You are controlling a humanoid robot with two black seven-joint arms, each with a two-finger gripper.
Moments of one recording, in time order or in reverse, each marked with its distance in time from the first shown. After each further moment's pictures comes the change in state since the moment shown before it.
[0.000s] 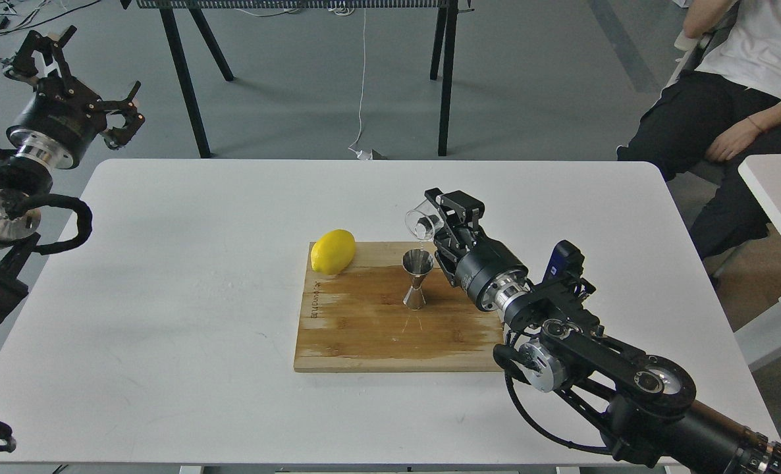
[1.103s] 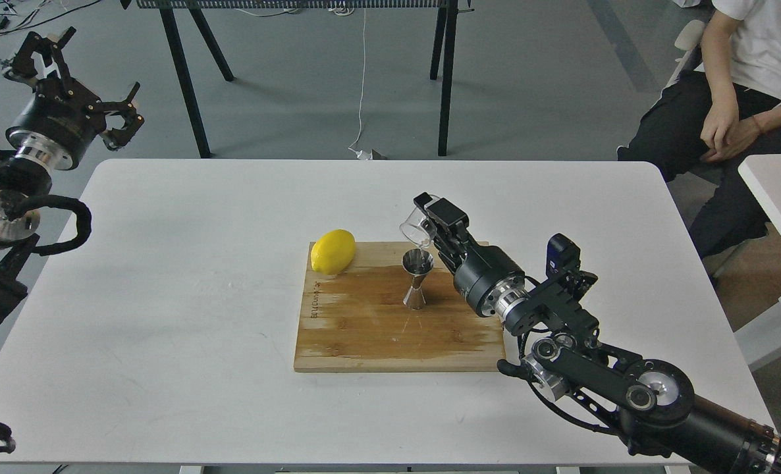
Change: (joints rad) left arm 0.003 0.001 0.000 0.000 0.000 0.000 -0.001; right arm 0.034 -0.047 -0.109 -0.010 -0.223 -0.033 0.011
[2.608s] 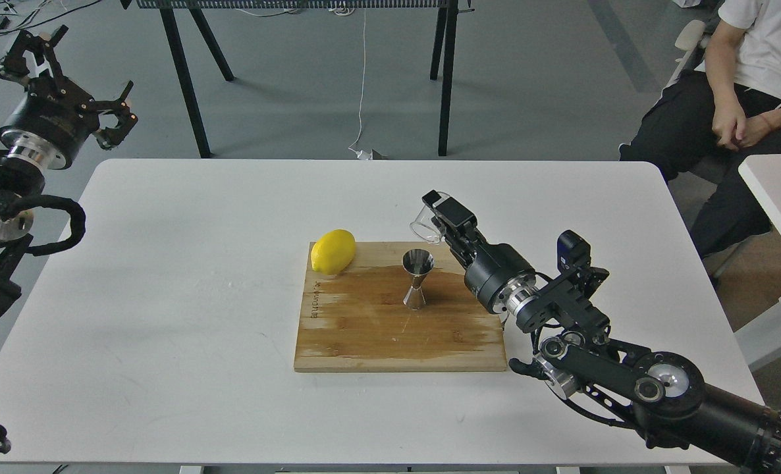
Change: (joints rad) left arm 0.006 0.012 -0.003 0.001 0.000 -0.006 -0.004; right arm 0.030 -0.053 -0.032 0.017 0.172 -0.043 0.055
